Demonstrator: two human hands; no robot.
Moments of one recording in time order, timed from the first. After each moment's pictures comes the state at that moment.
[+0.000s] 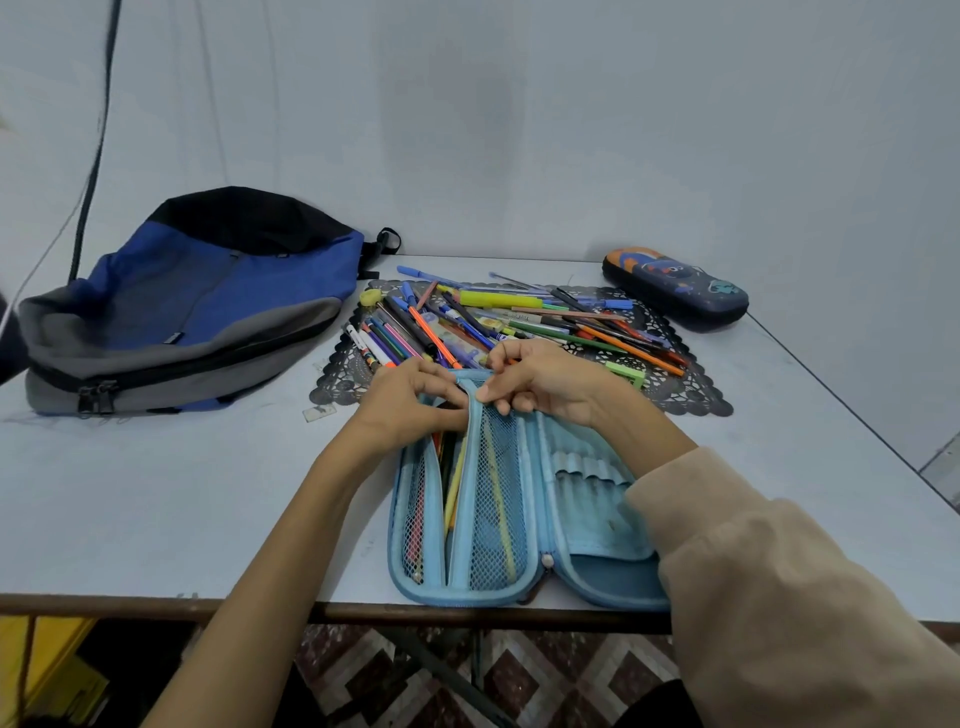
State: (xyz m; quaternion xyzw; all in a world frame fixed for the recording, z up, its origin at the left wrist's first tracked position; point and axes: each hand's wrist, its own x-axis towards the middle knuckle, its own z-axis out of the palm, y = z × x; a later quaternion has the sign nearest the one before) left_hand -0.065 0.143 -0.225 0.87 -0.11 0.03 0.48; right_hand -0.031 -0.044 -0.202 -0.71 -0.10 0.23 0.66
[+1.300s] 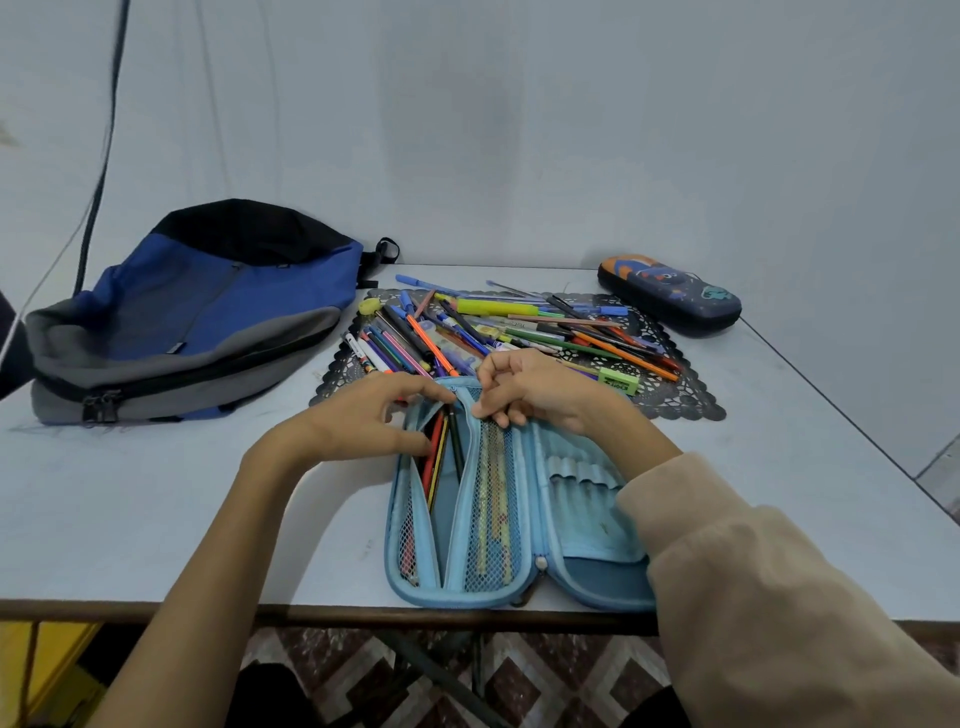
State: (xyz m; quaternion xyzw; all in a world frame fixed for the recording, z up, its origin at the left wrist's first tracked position) left_hand -0.070 0.176 -0.203 0.92 -0.23 -0.08 0.30; right_hand -0.038 -0.044 -0.201 -0.74 -0.14 0.23 0.61
